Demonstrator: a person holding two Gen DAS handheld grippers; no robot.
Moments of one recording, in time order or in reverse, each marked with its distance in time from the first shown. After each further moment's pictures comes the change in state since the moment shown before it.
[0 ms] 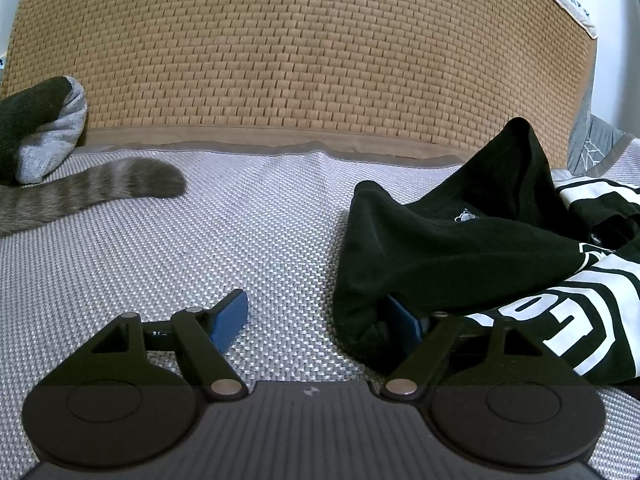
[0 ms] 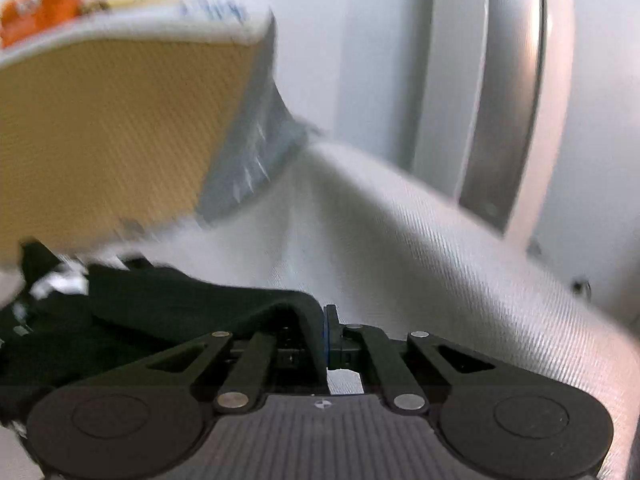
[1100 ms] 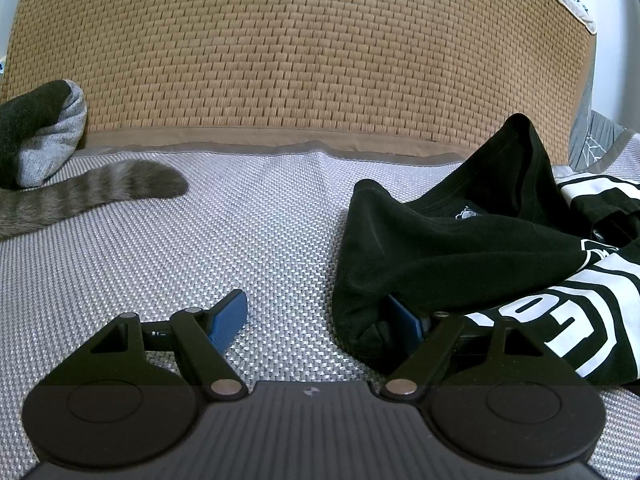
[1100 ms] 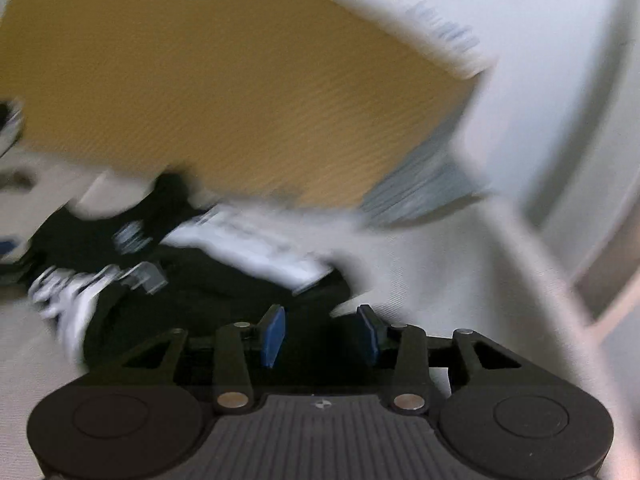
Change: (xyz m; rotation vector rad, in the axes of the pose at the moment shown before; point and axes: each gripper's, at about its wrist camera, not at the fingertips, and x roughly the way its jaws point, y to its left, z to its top) left arm 0.002 0.001 -0.002 0.014 0.001 0.005; right arm -0.019 0.196 0.010 -0.464 0.007 0.214
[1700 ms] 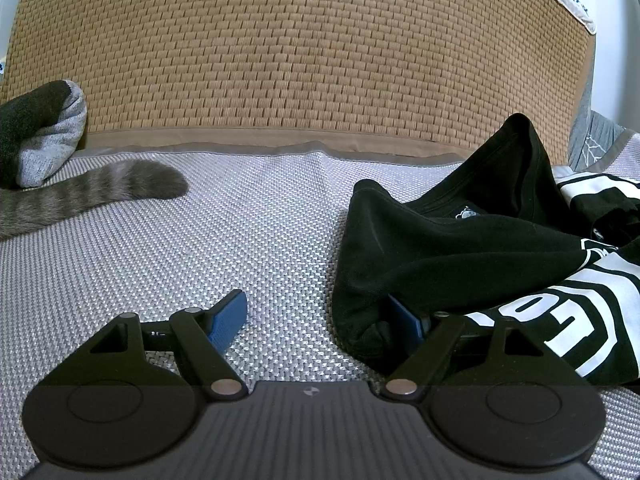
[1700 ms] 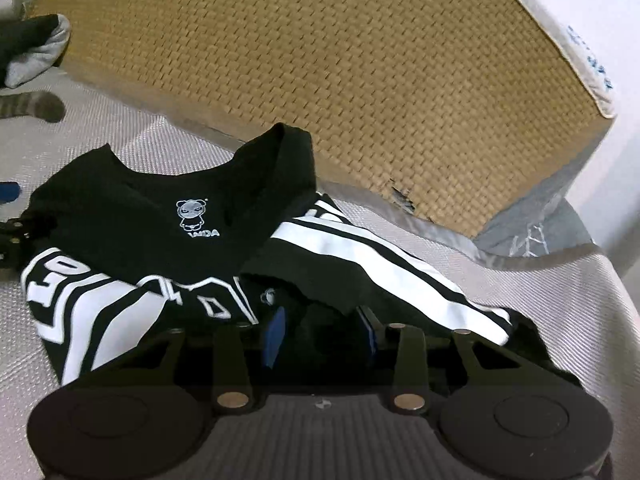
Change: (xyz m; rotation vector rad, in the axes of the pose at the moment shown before) left arm 0.000 0.000 -0.002 0.003 -0.005 0.001; right arm 0.110 0.103 0.029 -0.188 -0.021 0.005
